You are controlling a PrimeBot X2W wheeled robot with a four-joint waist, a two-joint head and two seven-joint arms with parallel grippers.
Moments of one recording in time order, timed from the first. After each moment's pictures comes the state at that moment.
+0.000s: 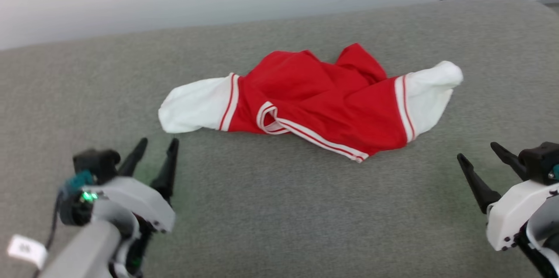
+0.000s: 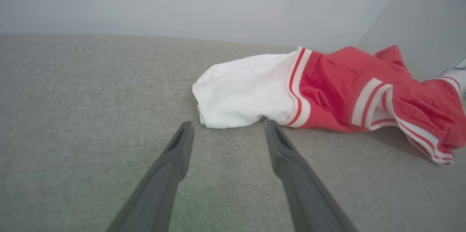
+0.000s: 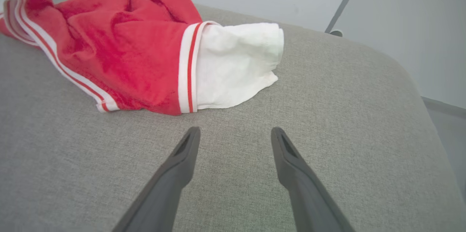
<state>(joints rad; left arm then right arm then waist) -0.44 0.55 -0.58 0.39 -0.90 0.08 -0.21 -0.19 -0.43 0.15 0.03 0.34 0.13 0.26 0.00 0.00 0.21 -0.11</state>
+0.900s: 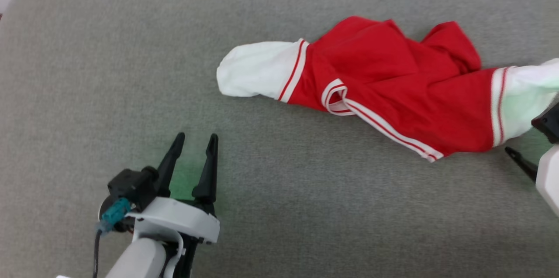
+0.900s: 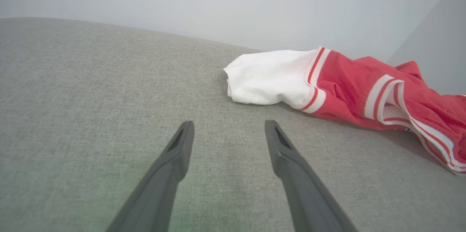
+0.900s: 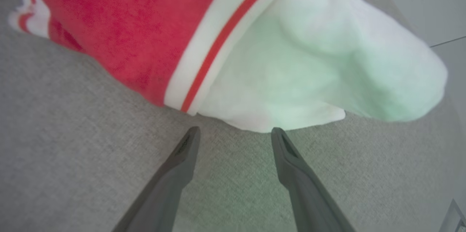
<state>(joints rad) -0.27 0.32 -0.39 0.17 -0.61 0.10 -0.26 -0.58 -0.96 0.70 0.09 0.57 0.13 0.45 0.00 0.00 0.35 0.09</state>
